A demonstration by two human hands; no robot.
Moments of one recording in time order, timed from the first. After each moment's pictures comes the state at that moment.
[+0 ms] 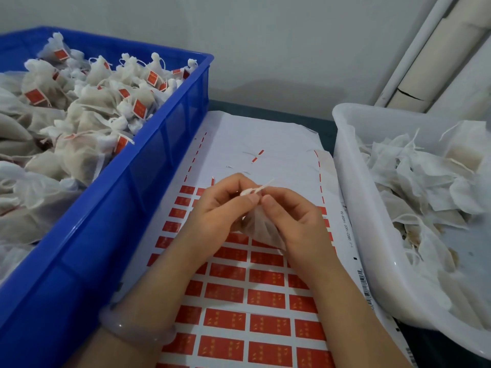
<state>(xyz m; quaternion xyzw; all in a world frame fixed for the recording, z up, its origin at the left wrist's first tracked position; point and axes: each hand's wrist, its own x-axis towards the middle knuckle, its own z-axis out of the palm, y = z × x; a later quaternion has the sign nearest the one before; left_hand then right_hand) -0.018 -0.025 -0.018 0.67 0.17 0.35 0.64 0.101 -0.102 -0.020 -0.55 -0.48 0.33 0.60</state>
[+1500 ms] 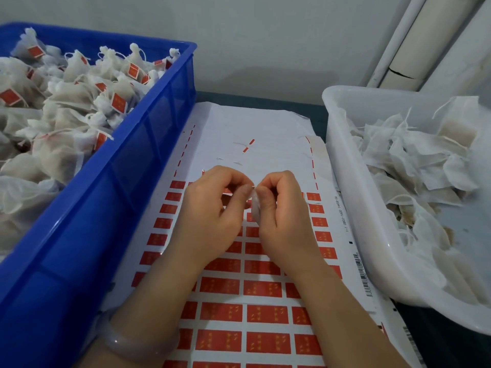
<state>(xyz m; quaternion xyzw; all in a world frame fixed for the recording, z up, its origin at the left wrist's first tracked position) -0.010 -0.037 -0.018 0.81 0.31 0.40 0.29 0.092 -0.095 -0.033 -0.66 -0.53 0.10 0.51</state>
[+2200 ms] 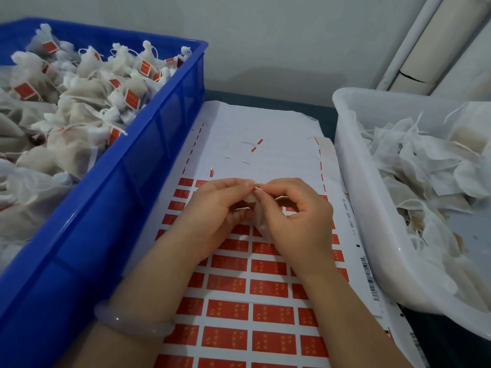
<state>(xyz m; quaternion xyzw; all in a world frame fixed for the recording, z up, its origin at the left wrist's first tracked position) -0.014 -0.023 -0.017 0.51 0.31 0.27 0.76 0.092 -0.098 -0.030 -0.63 -0.54 -0.01 0.56</state>
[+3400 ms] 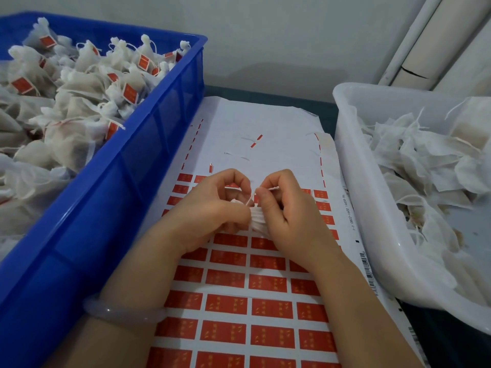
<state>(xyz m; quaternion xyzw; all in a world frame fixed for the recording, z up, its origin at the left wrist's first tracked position) -0.026 -0.013 -0.017 0.66 0.30 0.17 0.67 0.102 -0.102 -0.024 -0.64 -0.61 0.16 0.43</state>
